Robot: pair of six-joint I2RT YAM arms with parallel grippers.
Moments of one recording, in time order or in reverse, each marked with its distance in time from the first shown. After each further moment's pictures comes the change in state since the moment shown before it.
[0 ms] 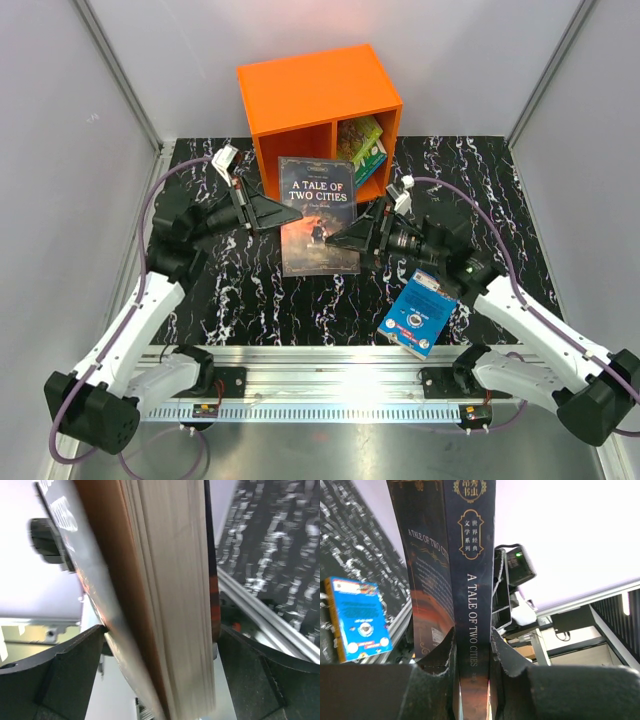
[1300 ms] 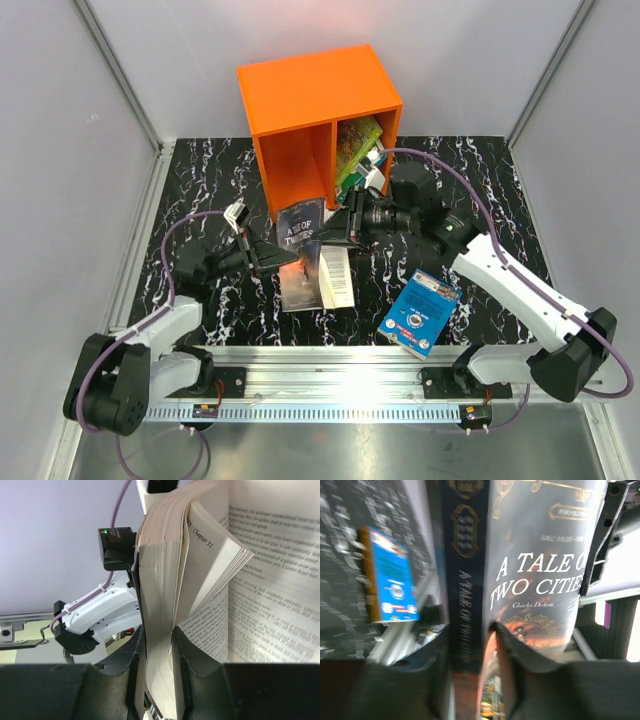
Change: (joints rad) left arm 0.083 0.081 -0.576 0.663 0.079 -0.184; right arm 0.045 0.288 0.399 -0.350 -0.032 -0.214
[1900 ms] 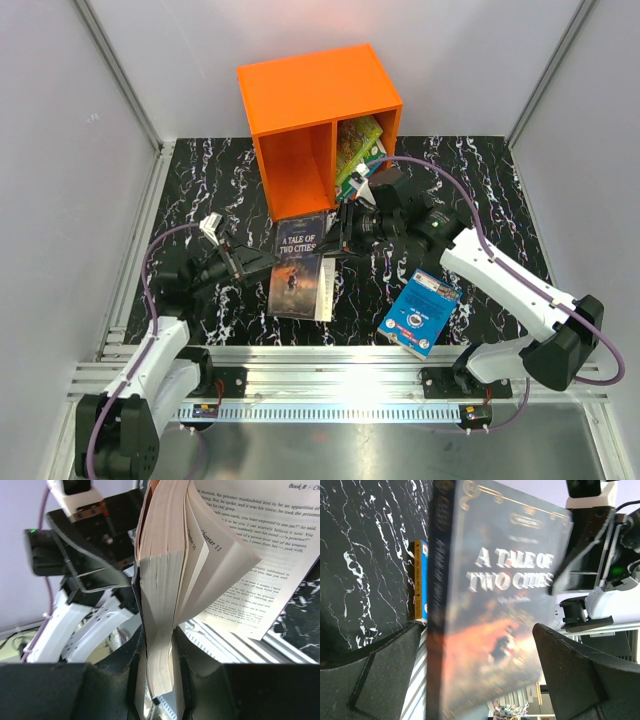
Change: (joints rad) left arm 0.183 -0.277 -0.039 -0.468 0.021 0.246; right arm 0.043 0.054 0.041 -0.206 0.144 -0.091
